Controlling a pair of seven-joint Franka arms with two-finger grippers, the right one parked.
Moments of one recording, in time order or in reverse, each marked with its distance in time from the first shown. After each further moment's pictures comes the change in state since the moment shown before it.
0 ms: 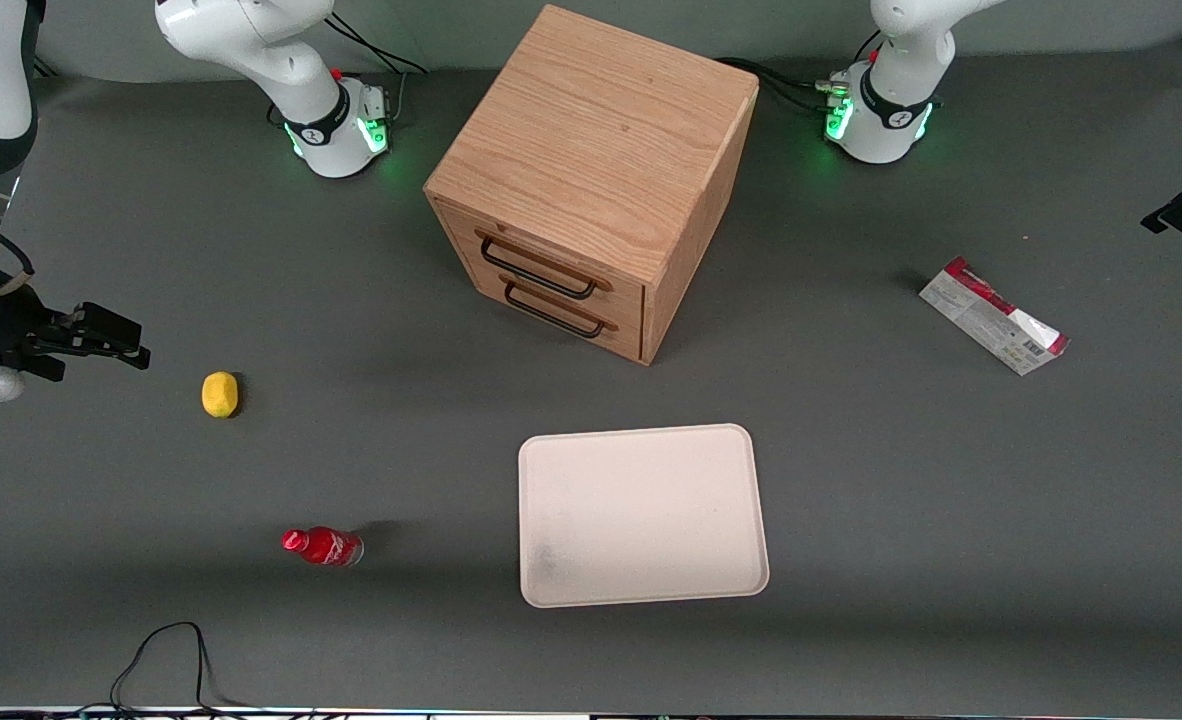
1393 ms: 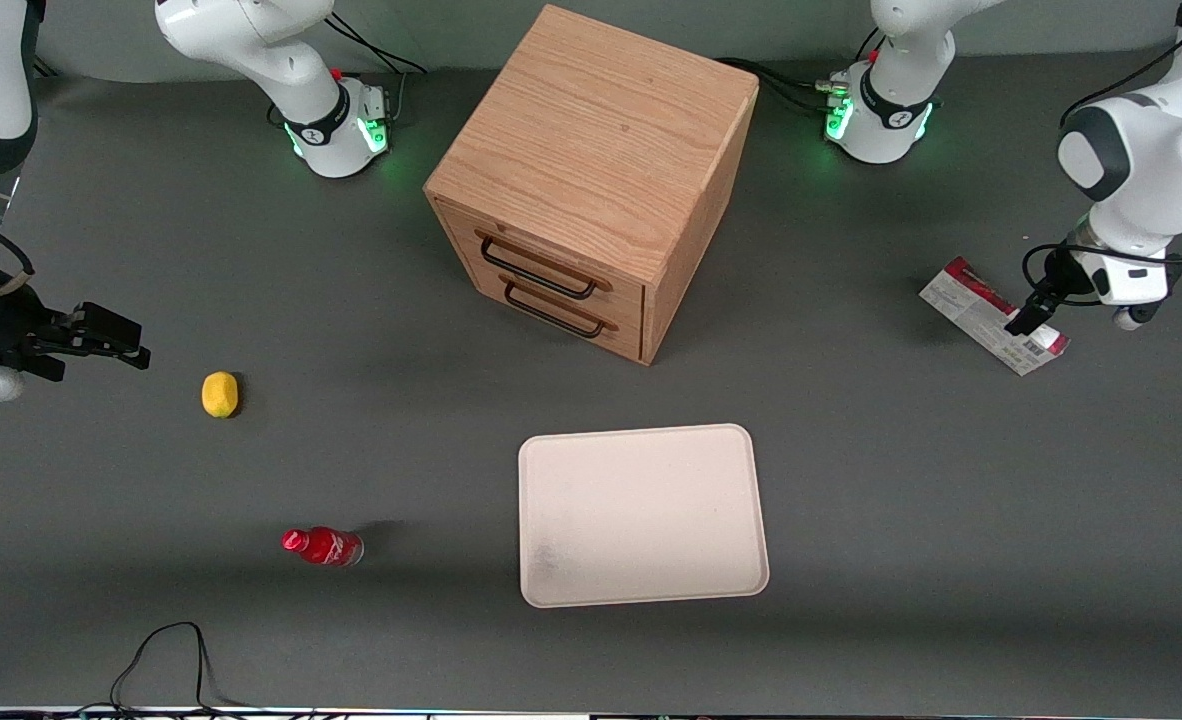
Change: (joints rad) arm -0.001 0.232 -0.012 -0.583 -0.018 0.955 -0.007
